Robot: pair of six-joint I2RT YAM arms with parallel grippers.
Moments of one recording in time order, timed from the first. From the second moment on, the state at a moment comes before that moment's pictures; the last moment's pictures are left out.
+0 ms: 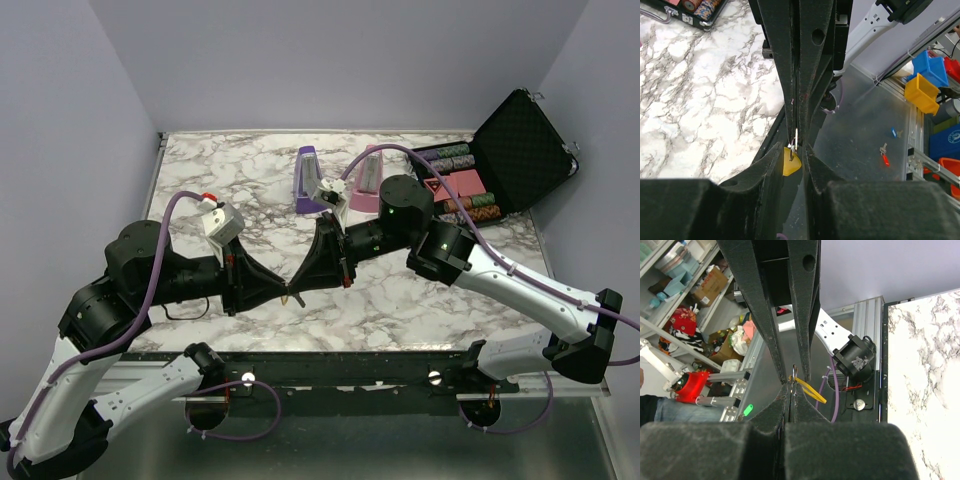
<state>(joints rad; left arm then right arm) -0.75 0.72 1.35 -0.86 0.55 -0.33 1.04 1.32 1.36 -0.12 -0.83 0.43</state>
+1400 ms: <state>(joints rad) -0.75 0.66 1.28 -0.72 0.46 -0.47 1.05 1.26 1.29 0.10 -0.70 0.55</state>
